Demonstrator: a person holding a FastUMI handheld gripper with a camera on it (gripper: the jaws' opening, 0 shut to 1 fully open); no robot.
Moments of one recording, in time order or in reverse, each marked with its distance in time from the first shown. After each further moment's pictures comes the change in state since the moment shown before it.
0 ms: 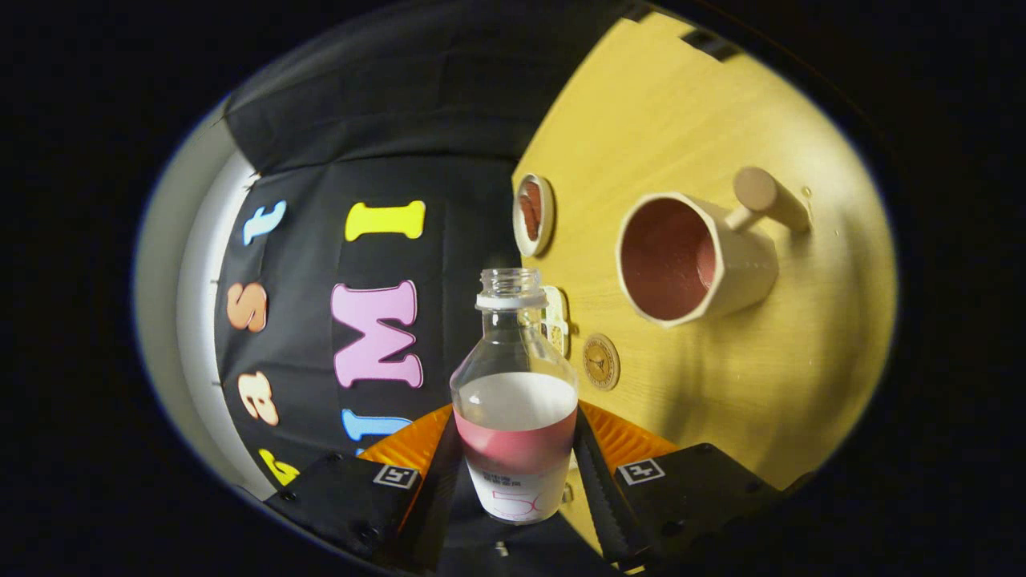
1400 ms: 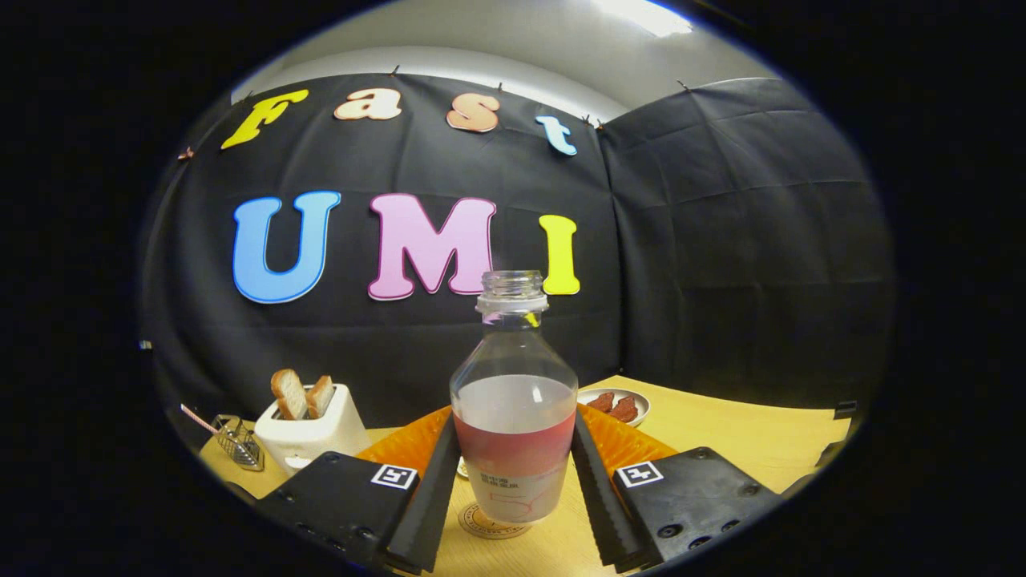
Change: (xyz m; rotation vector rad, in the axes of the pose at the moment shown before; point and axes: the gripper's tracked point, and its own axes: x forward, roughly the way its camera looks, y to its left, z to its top) arm 0.106 0.085 -0.036 -1.329 -0.378 0.060
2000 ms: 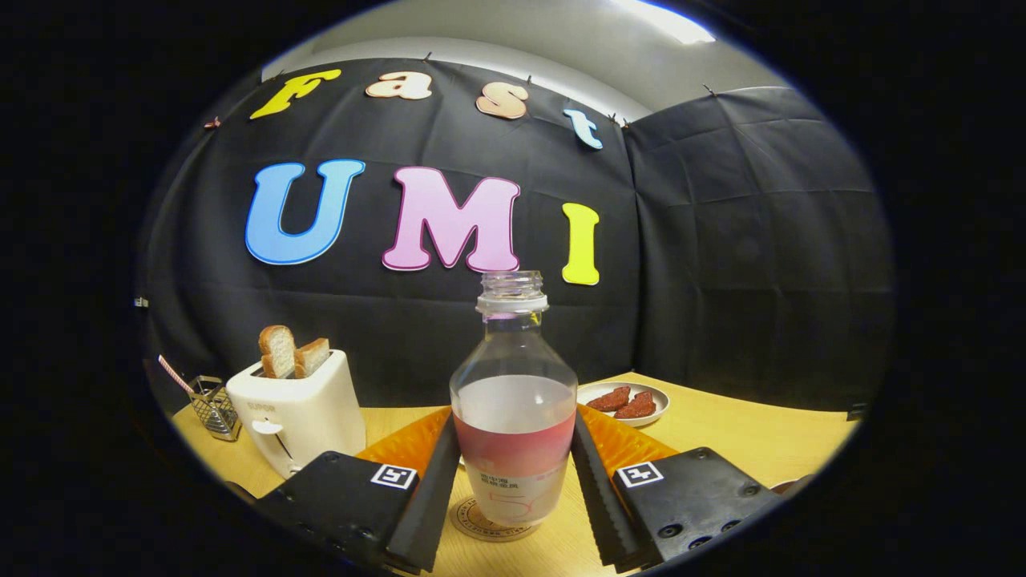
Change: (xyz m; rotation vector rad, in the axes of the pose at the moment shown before) arm 0.028 0.011 -0.049 -0.035 0.009 0.008
